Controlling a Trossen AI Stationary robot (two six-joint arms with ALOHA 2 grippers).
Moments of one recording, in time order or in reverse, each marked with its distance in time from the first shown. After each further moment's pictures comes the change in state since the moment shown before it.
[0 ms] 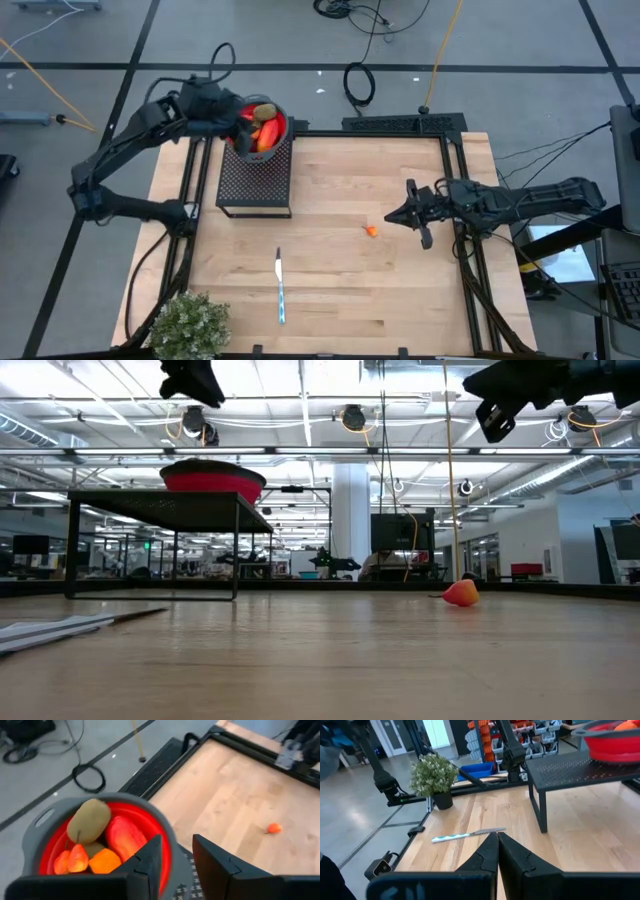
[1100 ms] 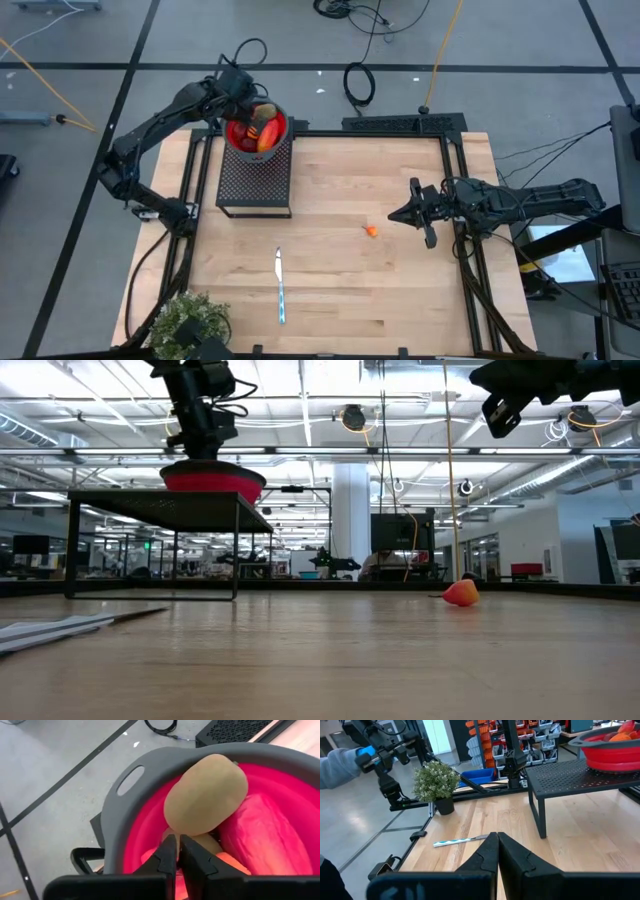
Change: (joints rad) left arm 0.226 0.300 0.000 0.000 -0.226 0.111; right arm -0.001 -0.059 0.000 -0.034 0.004 -0.005
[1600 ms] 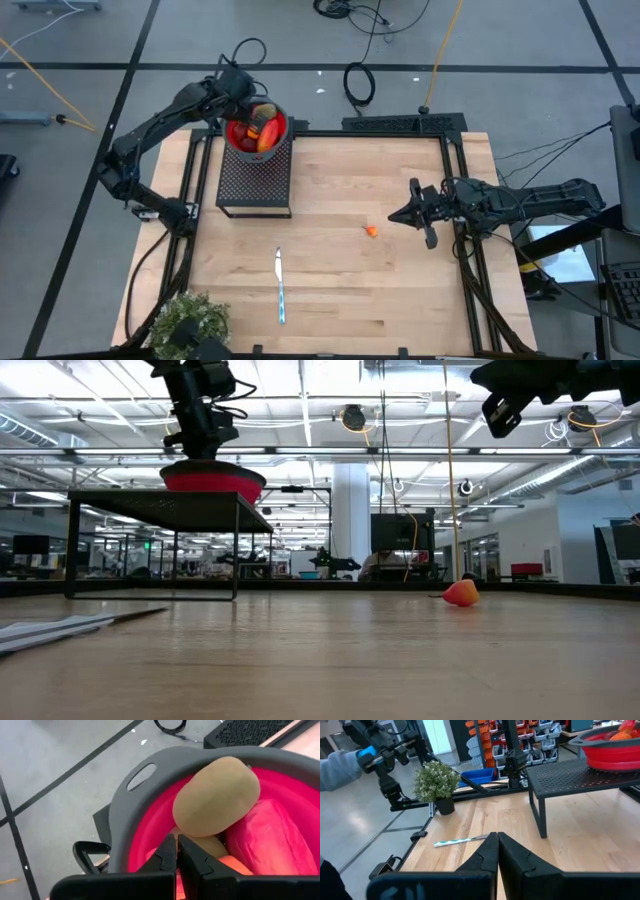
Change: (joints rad) left arm 0.000 0.000 0.000 0.000 -0.035 -0.067; right arm 0.000 0.000 0.000 0.000 -0.007 0.006
